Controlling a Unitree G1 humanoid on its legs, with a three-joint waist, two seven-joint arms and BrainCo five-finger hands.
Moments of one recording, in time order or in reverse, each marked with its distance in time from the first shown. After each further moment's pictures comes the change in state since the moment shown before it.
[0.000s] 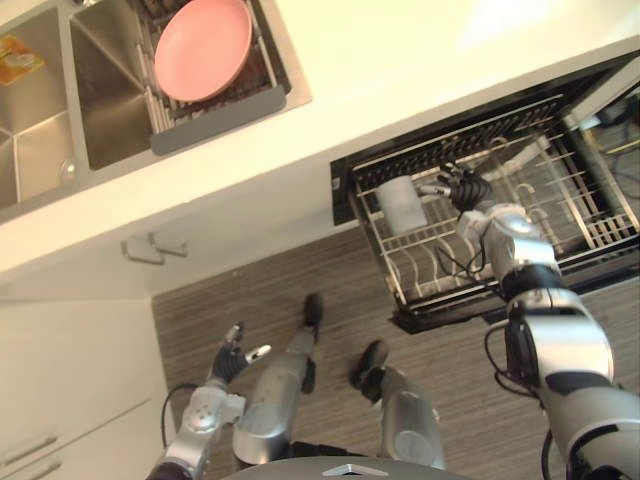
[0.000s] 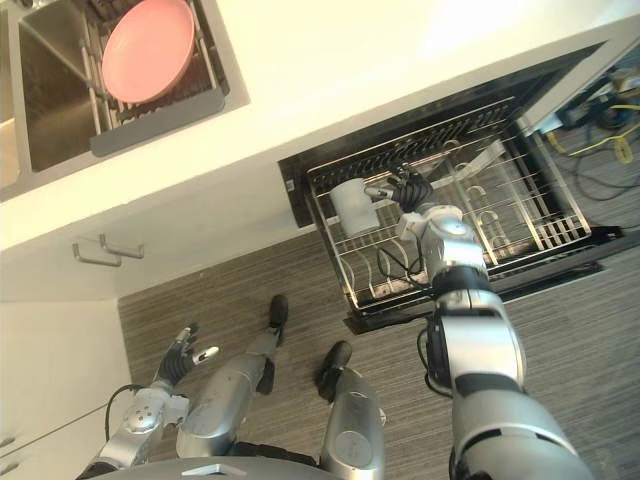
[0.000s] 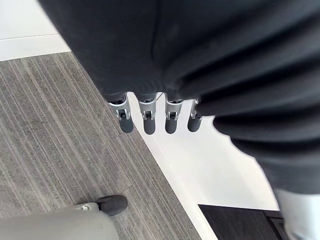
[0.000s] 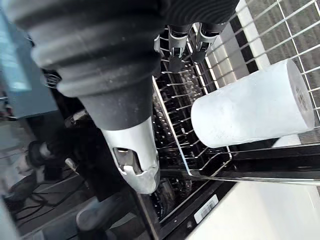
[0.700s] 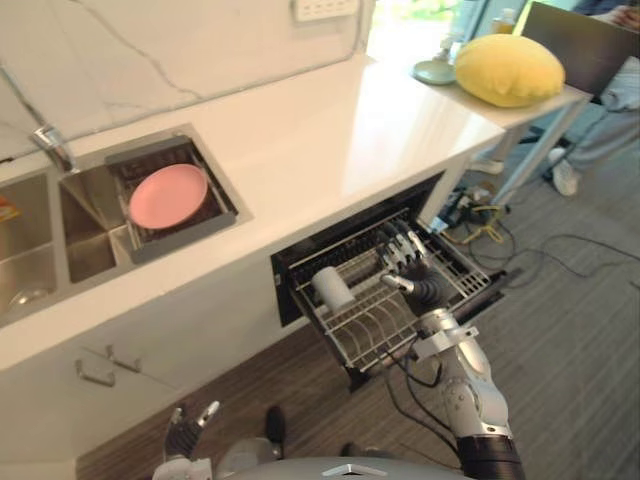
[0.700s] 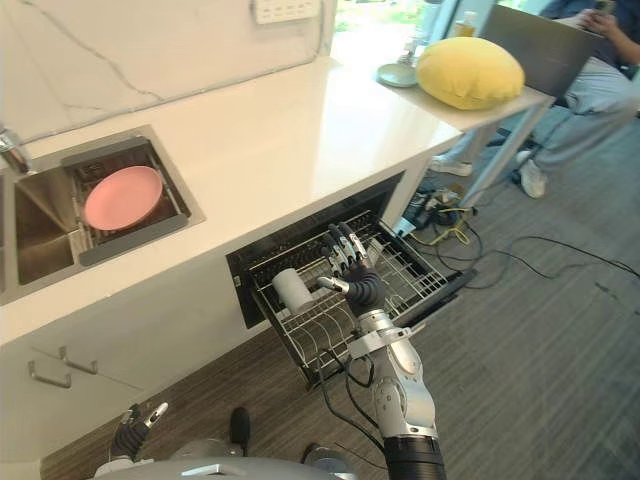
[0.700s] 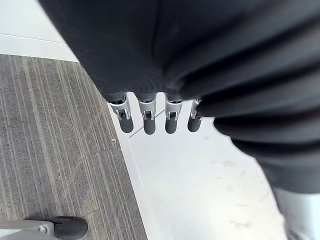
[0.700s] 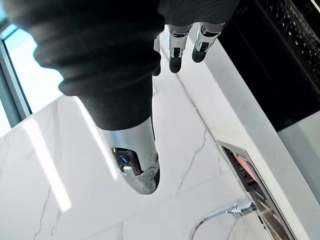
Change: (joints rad) left arm 0.155 -0.091 0.278 0.194 -0.041 -0.014 0.049; right arm 0.765 0.390 -0.020 -0.871 0.152 -0.100 0.149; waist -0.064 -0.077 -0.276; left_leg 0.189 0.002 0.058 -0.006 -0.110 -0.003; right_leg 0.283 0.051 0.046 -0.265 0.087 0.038
